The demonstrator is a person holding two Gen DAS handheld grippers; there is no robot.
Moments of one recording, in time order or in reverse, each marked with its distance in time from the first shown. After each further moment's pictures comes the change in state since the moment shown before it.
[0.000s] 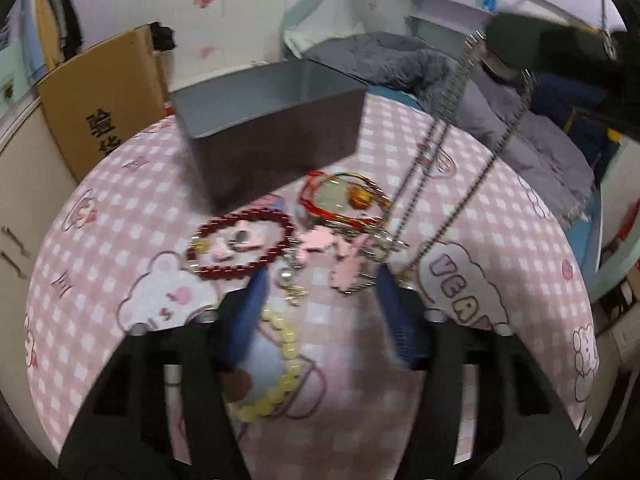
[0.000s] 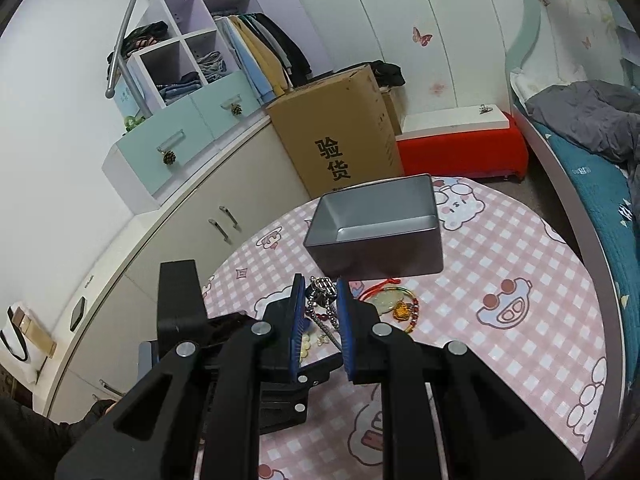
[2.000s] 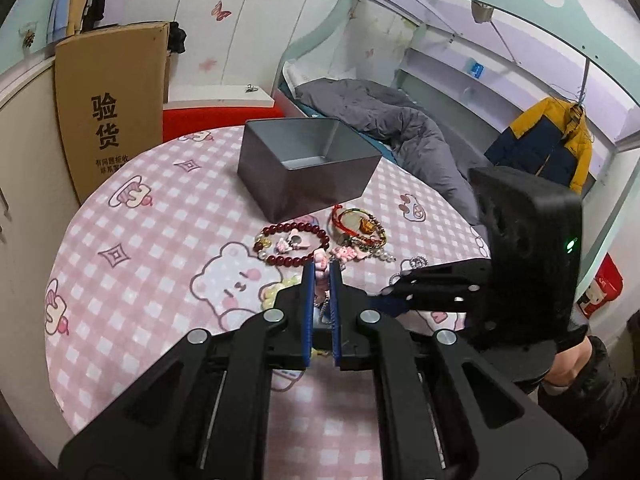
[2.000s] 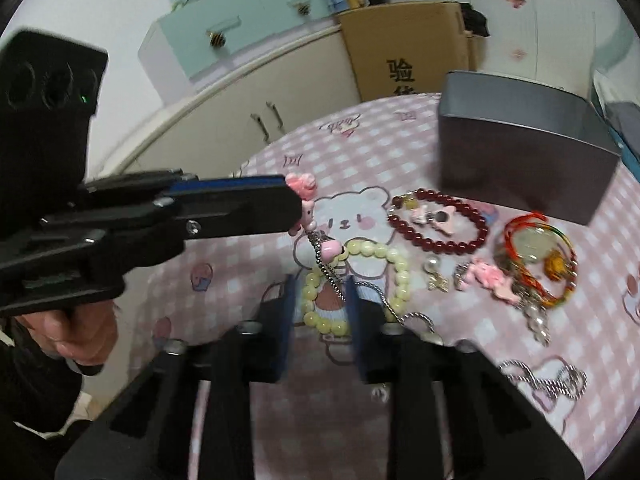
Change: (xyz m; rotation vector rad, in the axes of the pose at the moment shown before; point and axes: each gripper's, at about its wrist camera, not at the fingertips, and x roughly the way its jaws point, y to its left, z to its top) left arm -0.085 0.076 -0.024 -0.190 -0.141 -0.182; right arm 0.117 0.057 -0.068 -0.249 0.281 0.104
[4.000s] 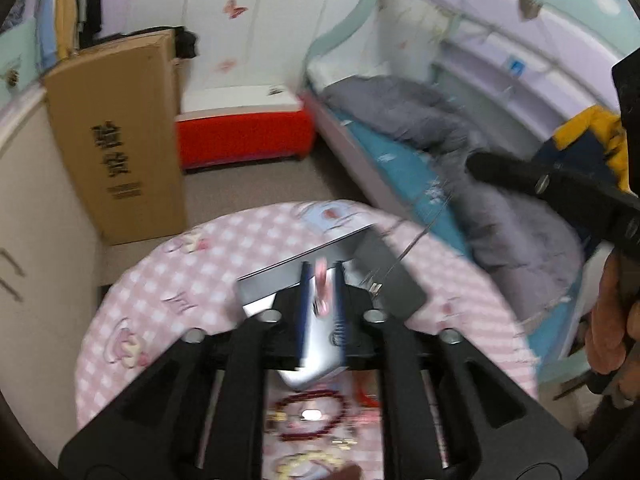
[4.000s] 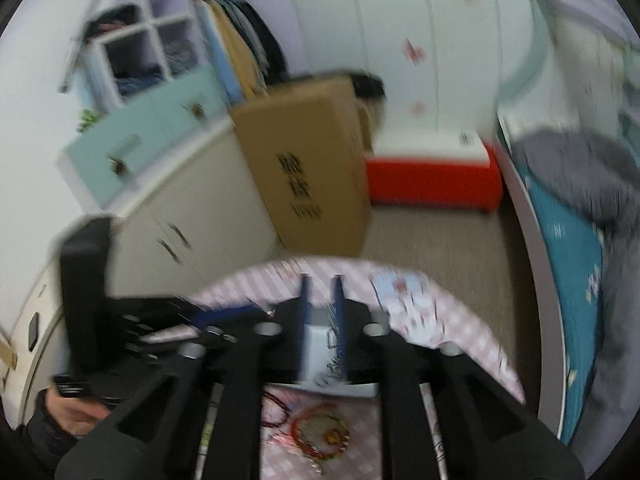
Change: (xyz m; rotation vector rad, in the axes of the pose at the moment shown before) left arm 0.091 -0.006 0.153 0.006 0.065 0.182; right arm -0.105 -0.124 0.145 0.196 -0.188 -0.280
